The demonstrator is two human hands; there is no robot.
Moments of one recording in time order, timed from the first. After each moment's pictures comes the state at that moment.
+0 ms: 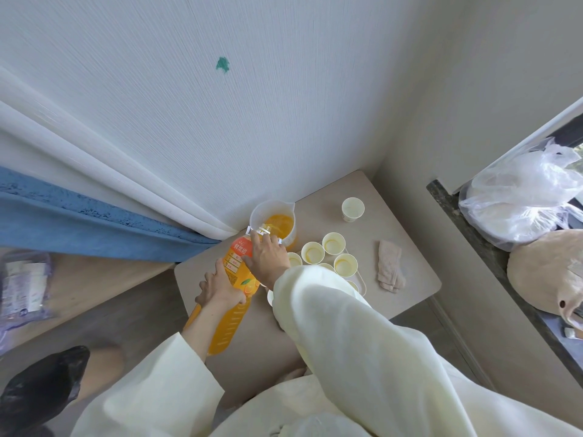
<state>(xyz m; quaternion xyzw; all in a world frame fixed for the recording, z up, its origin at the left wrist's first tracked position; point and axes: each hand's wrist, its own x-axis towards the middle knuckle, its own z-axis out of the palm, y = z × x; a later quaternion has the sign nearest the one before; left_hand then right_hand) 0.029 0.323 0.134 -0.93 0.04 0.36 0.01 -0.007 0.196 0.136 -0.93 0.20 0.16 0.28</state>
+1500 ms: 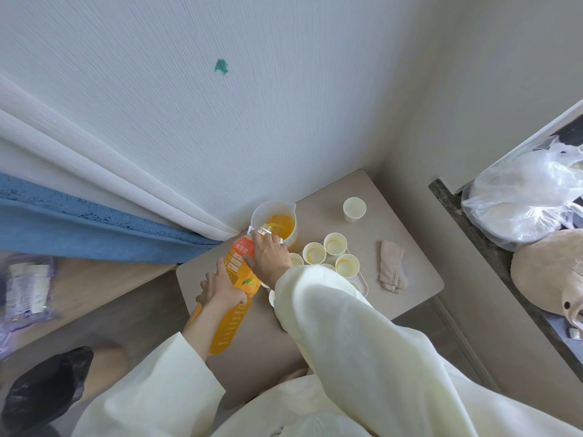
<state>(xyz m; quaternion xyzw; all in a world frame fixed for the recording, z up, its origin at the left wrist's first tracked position) 0.035 0.321 0.134 -0.93 0.04 0.36 0.02 -0.003 0.191 0.133 -0.93 0.19 0.16 0.28</state>
